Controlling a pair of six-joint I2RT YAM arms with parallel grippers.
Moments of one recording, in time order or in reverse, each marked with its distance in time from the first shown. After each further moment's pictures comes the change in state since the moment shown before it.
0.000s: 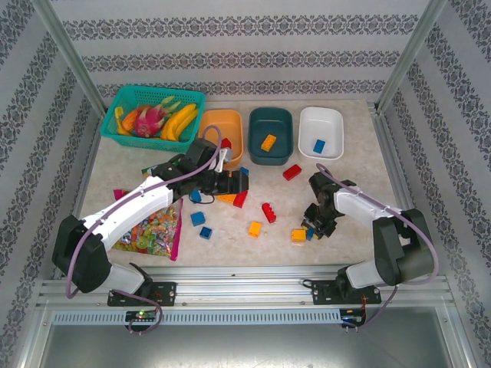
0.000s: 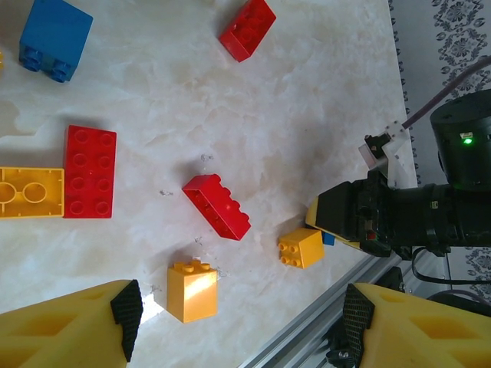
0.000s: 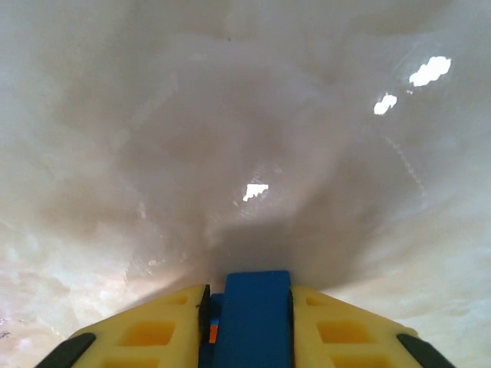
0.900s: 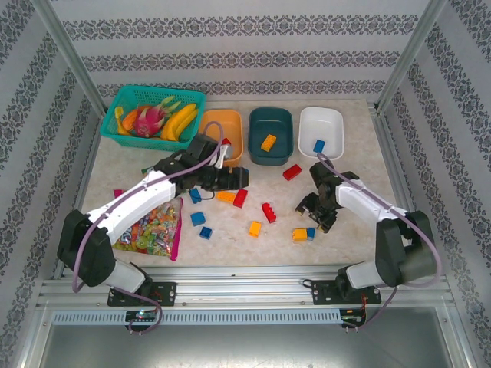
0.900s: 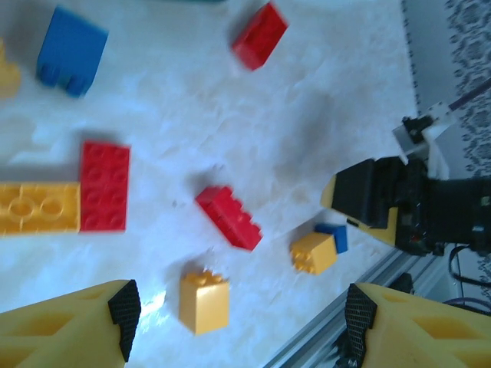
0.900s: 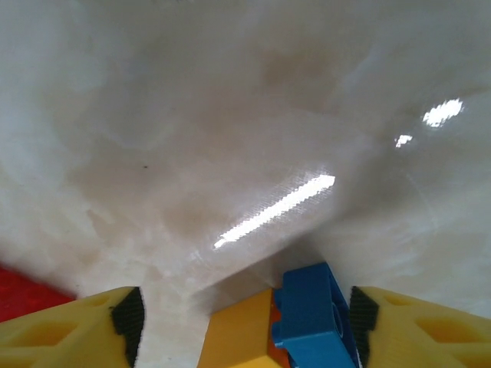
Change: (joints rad) left arm 0.028 0.037 0.026 -0.024 0.003 0.026; right arm -0.009 0.003 0.098 -0.037 0.023 -0.036
